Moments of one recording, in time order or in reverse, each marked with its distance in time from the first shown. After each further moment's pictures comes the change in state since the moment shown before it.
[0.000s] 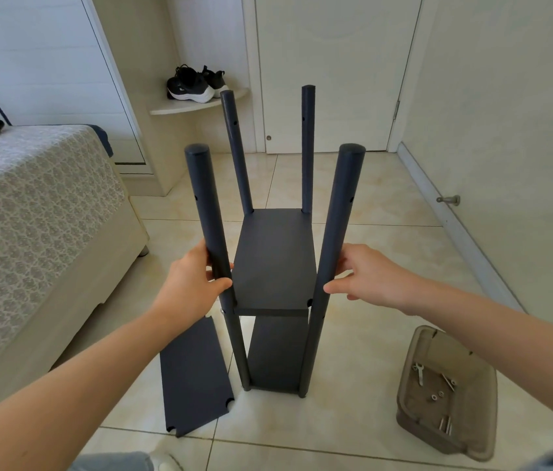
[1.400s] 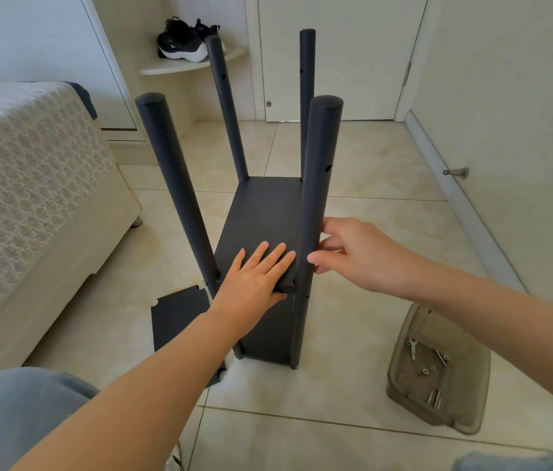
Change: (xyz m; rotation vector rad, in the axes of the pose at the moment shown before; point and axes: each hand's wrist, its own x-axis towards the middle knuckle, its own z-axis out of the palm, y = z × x) left_hand 0.003 -0.013 0.115 0.790 -0.274 0.485; right_hand -0.015 -0.010 0.001 -0.059 -0.036 -0.130
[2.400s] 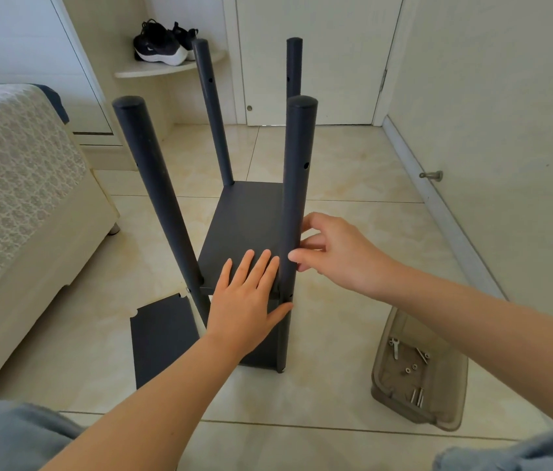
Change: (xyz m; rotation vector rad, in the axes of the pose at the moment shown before) left_hand -0.005 0.024 0.025 0.014 0.234 -0.096; right_hand 0.006 0.007 0.005 0.141 0.114 0.043
